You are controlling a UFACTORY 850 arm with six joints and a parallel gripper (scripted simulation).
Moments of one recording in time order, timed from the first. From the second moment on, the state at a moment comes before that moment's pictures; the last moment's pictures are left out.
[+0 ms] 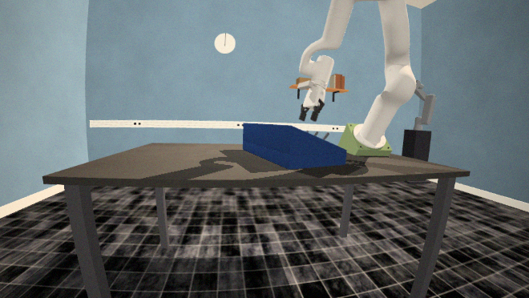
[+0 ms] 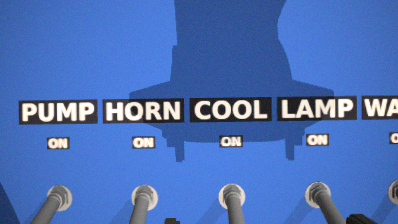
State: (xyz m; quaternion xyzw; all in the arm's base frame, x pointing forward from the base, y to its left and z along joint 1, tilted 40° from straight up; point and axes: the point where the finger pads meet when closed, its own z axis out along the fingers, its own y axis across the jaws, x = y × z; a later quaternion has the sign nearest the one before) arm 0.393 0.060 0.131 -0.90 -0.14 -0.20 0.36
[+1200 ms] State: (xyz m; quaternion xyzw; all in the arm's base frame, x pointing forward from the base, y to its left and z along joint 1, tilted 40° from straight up) arm 0.403 0.043 0.116 -0.90 -0.14 -0.20 0.36
